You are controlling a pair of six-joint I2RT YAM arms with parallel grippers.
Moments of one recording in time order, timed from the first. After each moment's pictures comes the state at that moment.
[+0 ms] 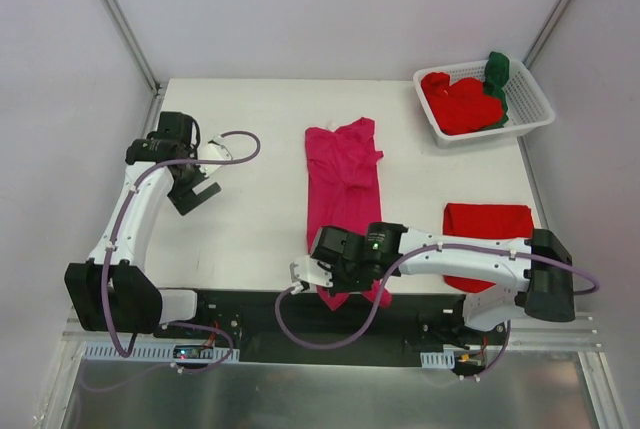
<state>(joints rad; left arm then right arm) -0.03 1.28 1.19 -1.11 -0.15 0.89 1.35 1.43 1.13 -0.99 -0.03 -0.40</state>
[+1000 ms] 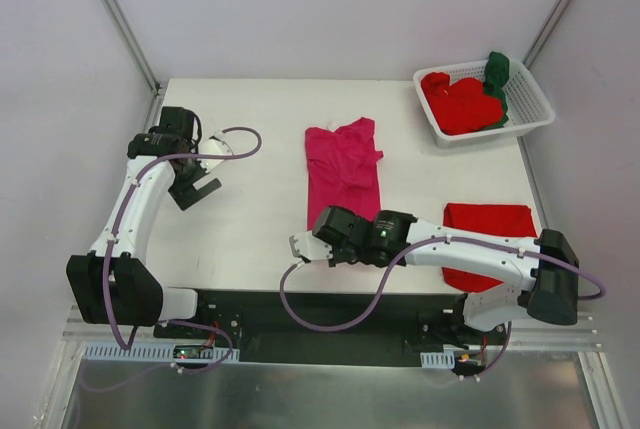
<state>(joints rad) -0.03 1.32 1.23 -1.11 -0.17 0.90 1.27 1.41 1.15 -0.86 0.32 -0.63</state>
